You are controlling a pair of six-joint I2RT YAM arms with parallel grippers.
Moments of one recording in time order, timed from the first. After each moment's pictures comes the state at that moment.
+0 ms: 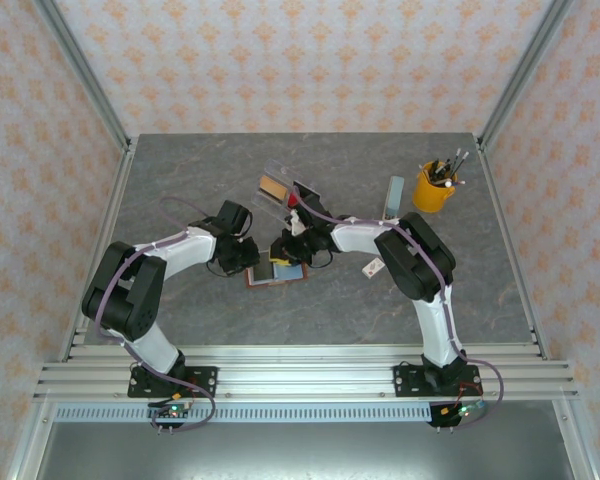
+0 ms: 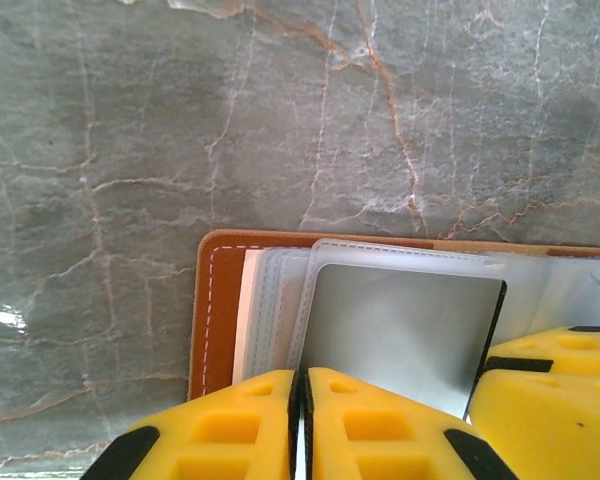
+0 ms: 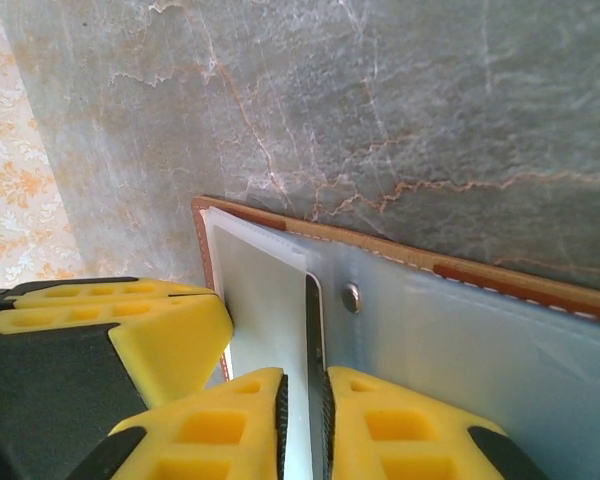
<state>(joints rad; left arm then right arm) -0.33 1.66 0.90 -0.47 0.18 -0.78 0.68 2.10 1.29 -0.12 -0.68 0.89</state>
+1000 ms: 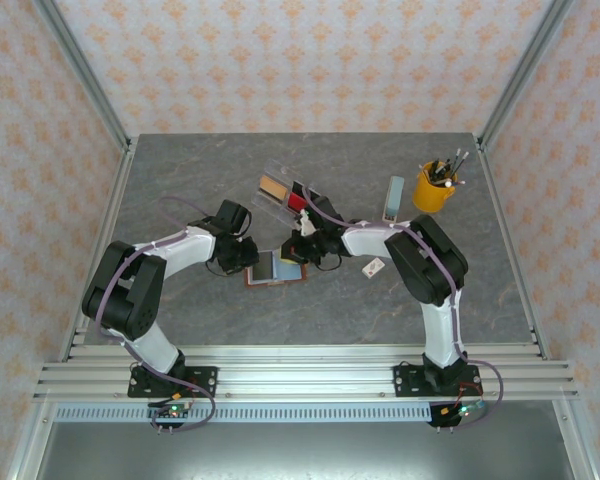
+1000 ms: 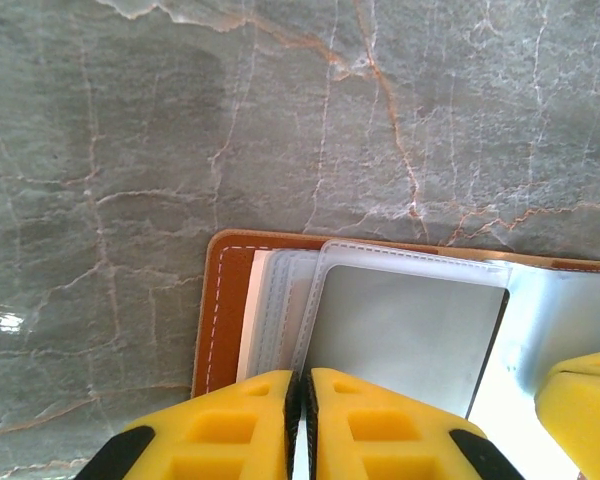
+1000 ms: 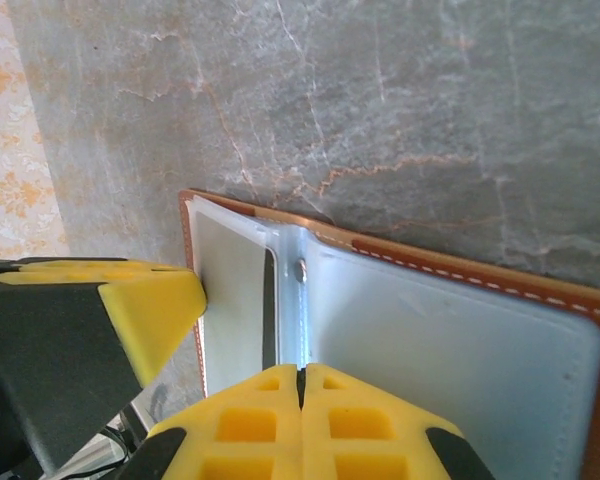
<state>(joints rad) -0.32 1.66 0.90 -0.47 0.19 -0.77 0.65 2.02 1.17 -0.06 -0.64 0.85</state>
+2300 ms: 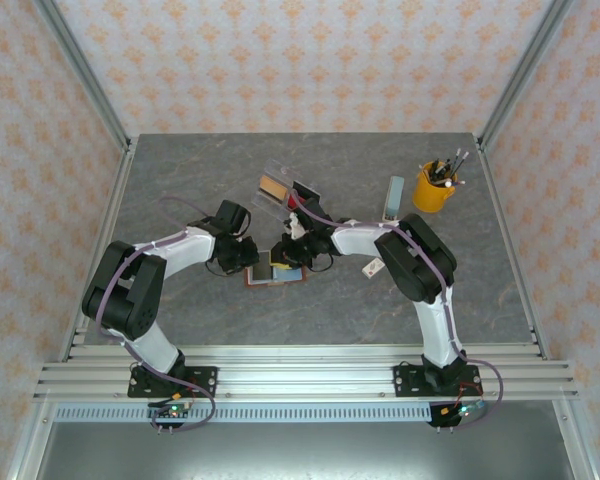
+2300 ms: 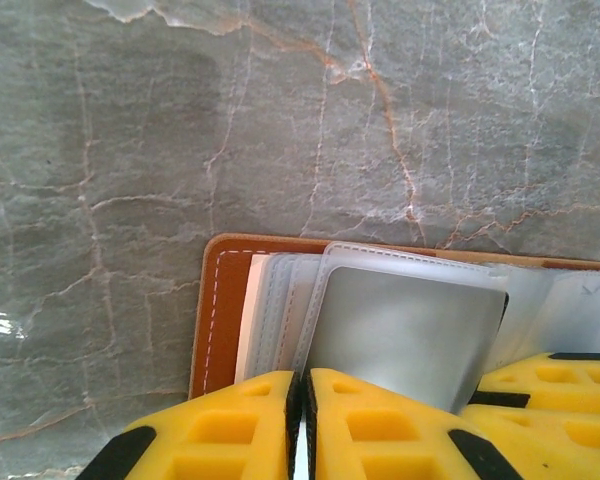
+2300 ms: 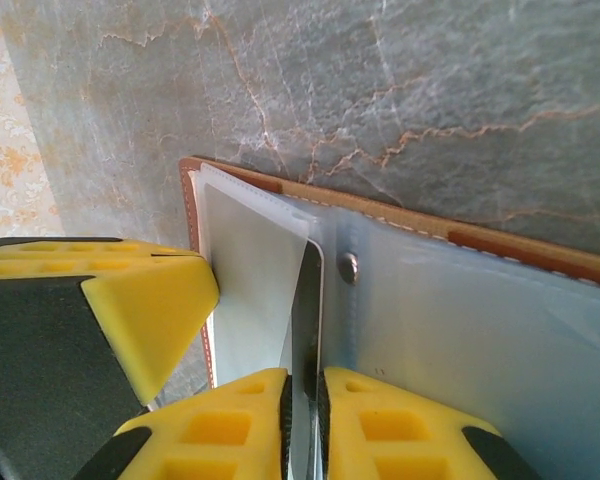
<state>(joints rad) -0.32 1.66 0.89 -0.45 0.20 -0.77 0.69 2.09 1.26 -0.12 -0.68 0.85</state>
